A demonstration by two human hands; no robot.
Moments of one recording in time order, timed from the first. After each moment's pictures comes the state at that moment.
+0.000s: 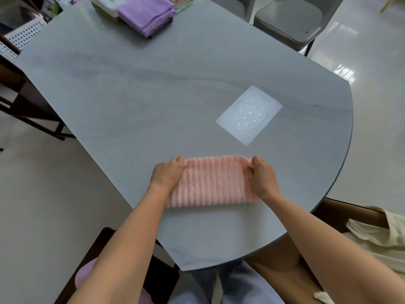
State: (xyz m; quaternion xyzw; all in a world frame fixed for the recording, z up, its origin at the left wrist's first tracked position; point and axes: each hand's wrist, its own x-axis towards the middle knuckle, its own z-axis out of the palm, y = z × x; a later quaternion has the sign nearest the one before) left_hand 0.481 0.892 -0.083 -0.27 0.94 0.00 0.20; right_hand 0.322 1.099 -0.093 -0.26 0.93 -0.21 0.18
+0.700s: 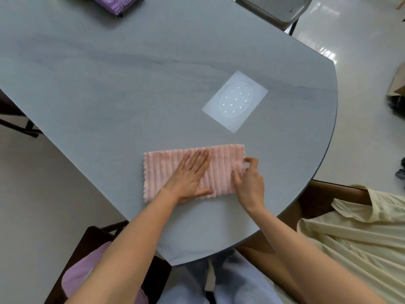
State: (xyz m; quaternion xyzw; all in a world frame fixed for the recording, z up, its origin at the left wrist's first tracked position) left_hand 0.466 0.943 -0.128 -0.03 0.98 0.08 0.17; right_hand 0.369 1.115 -0.109 -0.13 0.92 -0.34 0.16
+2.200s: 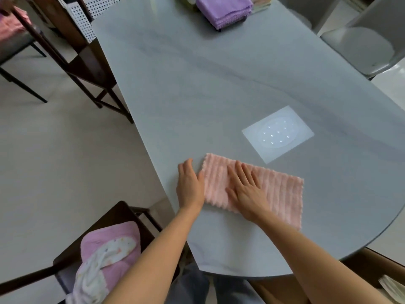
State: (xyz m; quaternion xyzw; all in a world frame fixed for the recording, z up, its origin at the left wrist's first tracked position) left_hand 0.550 0.920 -0.115 -0.59 0.71 0.32 -0.18; right_hand 0.411 1.025 -0.124 -0.56 0.80 -0.02 0.21
